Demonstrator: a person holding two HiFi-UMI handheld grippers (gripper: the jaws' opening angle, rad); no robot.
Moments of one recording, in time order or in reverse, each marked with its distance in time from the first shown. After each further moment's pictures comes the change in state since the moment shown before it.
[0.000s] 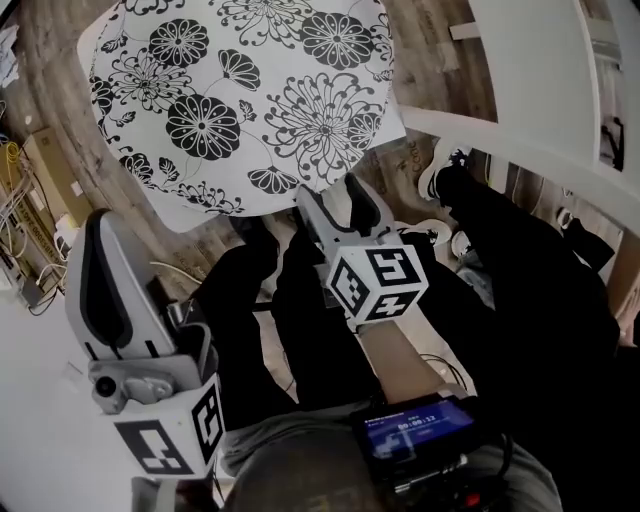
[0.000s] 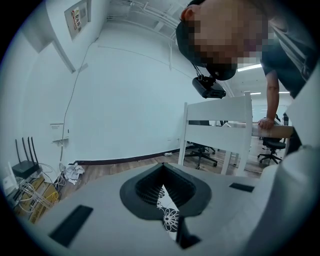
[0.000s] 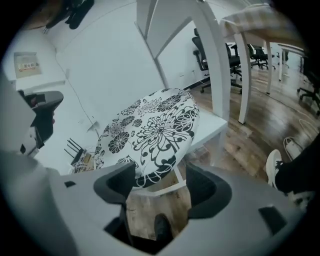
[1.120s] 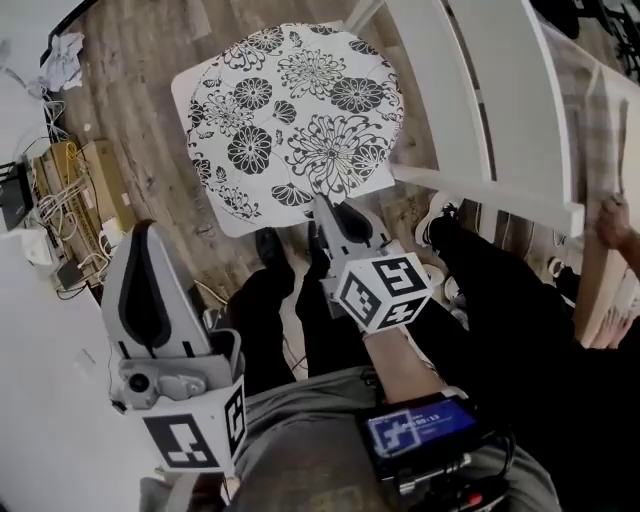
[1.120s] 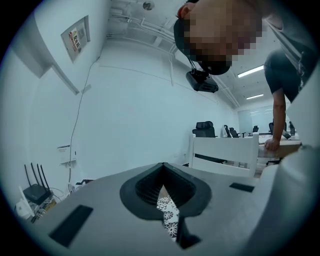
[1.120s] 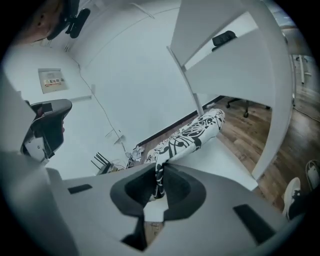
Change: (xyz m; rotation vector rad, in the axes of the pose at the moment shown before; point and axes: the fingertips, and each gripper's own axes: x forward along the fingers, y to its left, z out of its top) left arm -0.127 -0.146 0.005 0.460 -0.440 0.212; right arm -0.009 0.023 0.021 -0.030 -0.491 0.641
